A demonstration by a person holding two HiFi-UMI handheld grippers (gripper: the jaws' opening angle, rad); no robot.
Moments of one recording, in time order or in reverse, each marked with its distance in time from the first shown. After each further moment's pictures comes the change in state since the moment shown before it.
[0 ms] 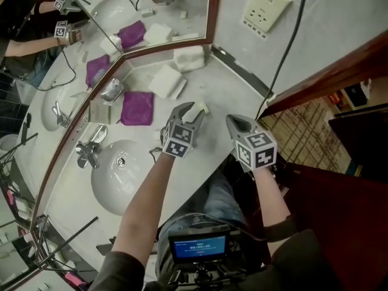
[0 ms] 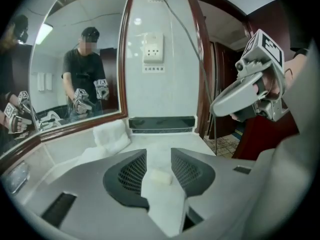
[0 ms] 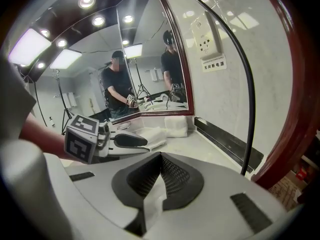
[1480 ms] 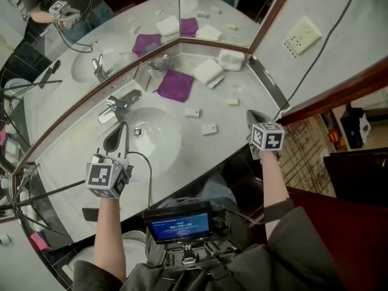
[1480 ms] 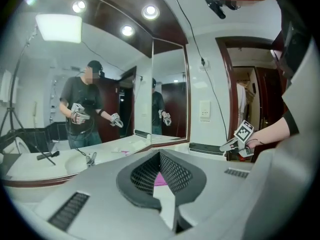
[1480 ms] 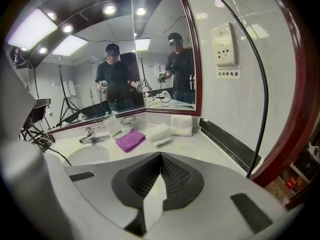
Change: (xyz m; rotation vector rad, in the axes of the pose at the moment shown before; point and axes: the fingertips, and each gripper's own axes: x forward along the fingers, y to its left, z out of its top) left arm -0.471 0.062 -0.008 -0.252 -0.231 0.590; right arm -0.004 0.047 -0.004 -0.085 0.048 -0.053
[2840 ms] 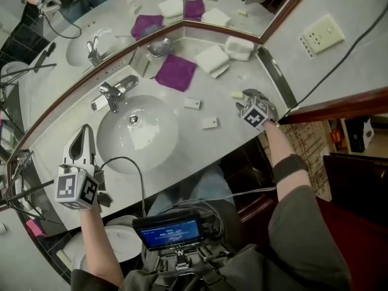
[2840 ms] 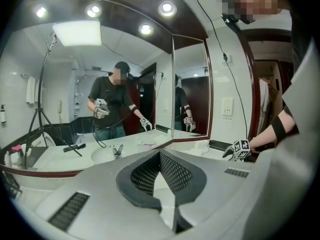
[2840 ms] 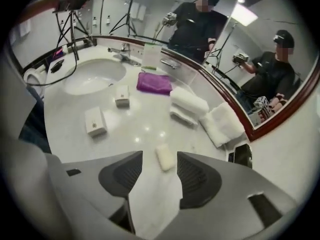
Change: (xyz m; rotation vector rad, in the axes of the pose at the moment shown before) left arm -0.043 0.071 -0.006 -0.099 0.064 0.250; right arm 0.137 -0.019 -0.058 -0.902 0.428 0.158
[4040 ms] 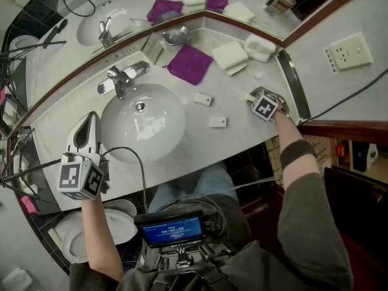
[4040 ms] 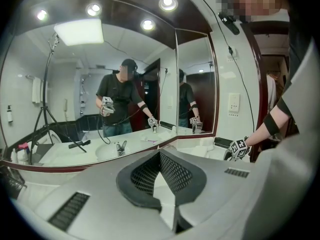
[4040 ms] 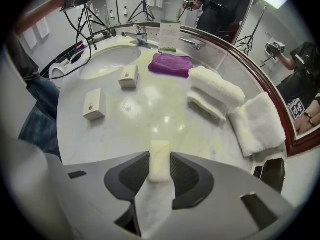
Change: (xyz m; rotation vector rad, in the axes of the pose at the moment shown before) left arm 0.014 -0.003 -0.015 -0.010 0.033 0.069; right arm 0.051 0.003 -0.003 -0.176 0.094 0.258
